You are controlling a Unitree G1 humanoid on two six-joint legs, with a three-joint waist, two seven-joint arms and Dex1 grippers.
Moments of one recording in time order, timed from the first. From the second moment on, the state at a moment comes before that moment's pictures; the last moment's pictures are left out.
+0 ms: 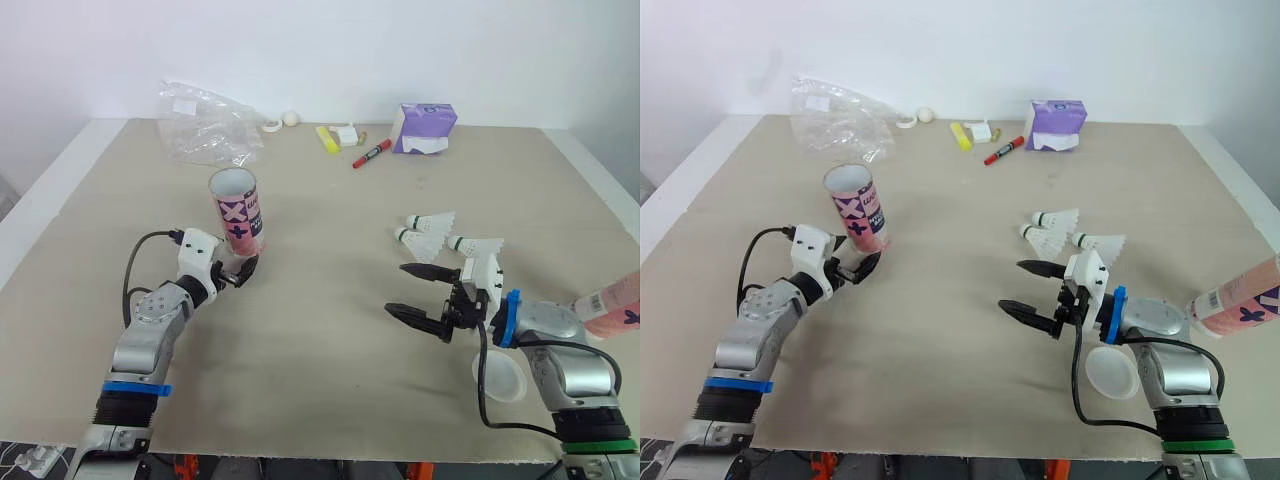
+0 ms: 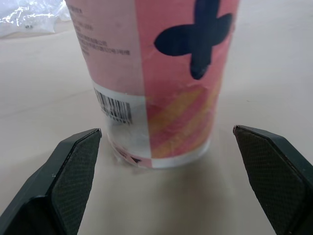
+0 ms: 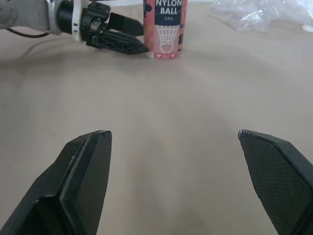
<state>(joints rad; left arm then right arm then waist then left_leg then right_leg) -0.36 0.36 0.04 0.11 -0.22 0.27 -0.45 -0.20 -0.65 -0.09 -0.02 0.45 0.10 1.12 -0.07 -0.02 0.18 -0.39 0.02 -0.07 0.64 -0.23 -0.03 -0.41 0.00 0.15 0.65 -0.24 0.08</state>
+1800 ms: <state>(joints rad) -0.72 0.33 0.08 0.81 -0.19 -0.11 -0.68 -0.18 -0.65 -0.09 -0.06 0.44 0.11 1.09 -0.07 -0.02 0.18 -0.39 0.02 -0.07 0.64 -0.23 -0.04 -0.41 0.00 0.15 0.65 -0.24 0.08</state>
